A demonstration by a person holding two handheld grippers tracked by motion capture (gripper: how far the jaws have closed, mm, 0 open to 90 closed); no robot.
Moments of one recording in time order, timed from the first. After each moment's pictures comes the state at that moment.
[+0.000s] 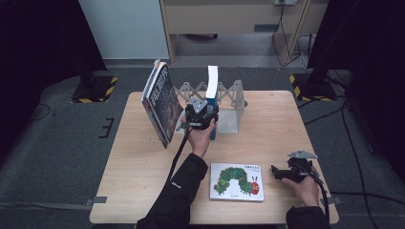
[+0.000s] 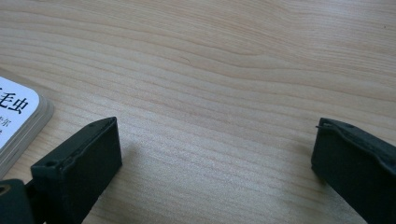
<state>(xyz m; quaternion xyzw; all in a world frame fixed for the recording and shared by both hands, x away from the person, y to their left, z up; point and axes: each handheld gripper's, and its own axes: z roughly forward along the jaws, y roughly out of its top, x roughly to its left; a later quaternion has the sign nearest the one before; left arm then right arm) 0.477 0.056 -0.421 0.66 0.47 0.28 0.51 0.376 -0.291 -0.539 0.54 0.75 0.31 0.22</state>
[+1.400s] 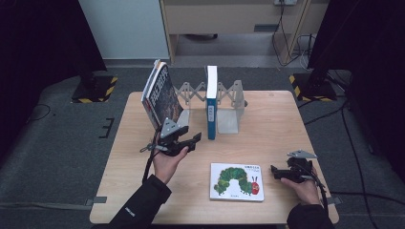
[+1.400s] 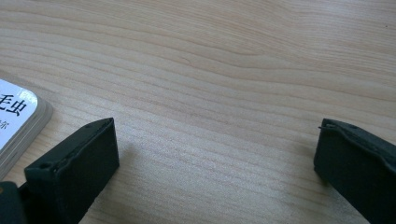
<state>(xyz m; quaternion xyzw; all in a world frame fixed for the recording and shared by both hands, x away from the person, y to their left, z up) 0.386 0.143 -0.413 0.73 0.42 0.19 0.51 0.377 -0.290 -0.540 0.54 0.75 0.31 0.22</state>
